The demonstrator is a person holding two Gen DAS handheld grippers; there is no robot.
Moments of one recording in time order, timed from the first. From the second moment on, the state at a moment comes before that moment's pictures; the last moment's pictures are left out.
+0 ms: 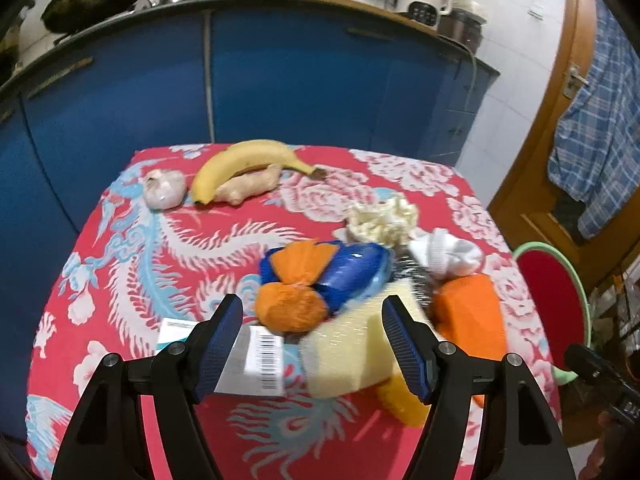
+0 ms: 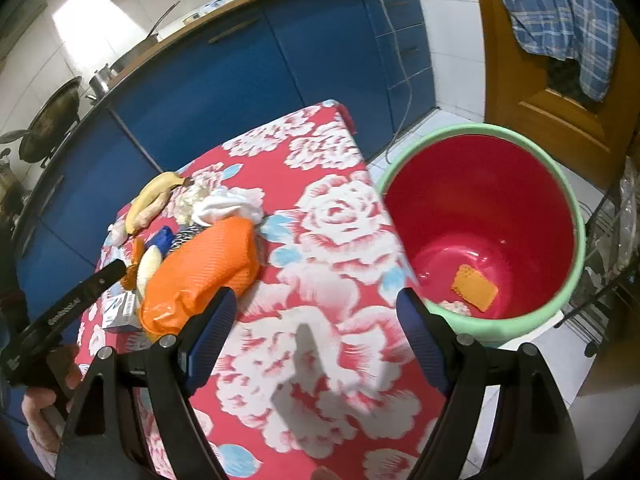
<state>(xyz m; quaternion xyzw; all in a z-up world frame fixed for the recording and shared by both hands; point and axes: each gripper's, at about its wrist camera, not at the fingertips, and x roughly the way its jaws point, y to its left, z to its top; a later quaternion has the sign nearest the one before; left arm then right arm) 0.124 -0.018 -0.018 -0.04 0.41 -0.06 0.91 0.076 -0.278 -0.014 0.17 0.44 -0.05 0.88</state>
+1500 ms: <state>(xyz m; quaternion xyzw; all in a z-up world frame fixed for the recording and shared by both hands) 0.131 -0.003 -0.020 -0.08 0.41 -0.12 0.90 0.129 -0.216 -0.038 0.13 0.46 0.04 0.88</state>
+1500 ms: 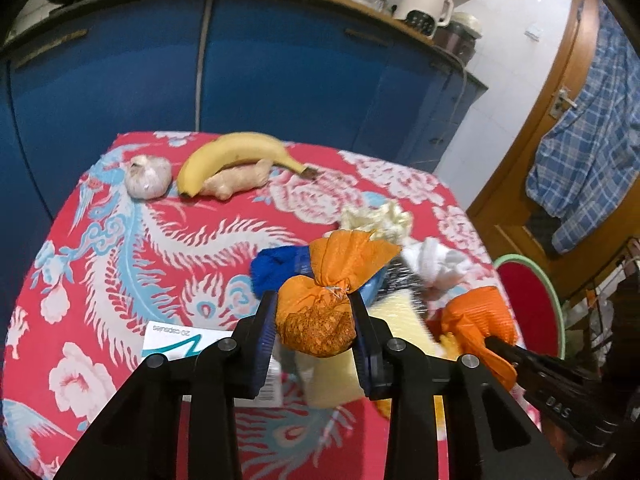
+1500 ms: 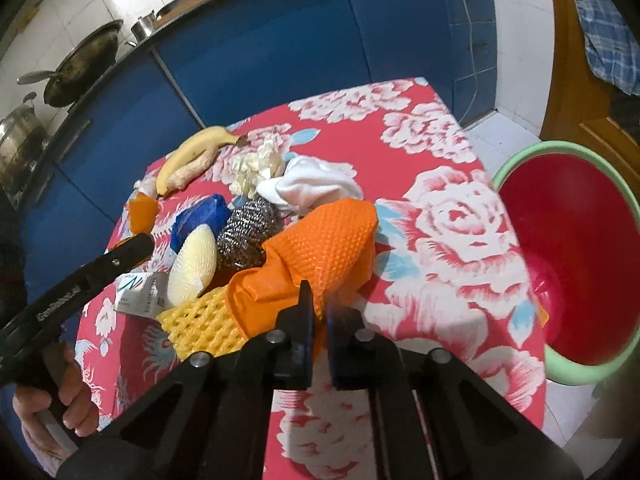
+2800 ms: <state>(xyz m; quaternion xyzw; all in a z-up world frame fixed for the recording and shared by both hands) 0.092 -0.168 0.017 0.02 0.39 -0.28 0.88 0.053 -0.374 -0.010 0.19 0.39 -0.14 0.89</state>
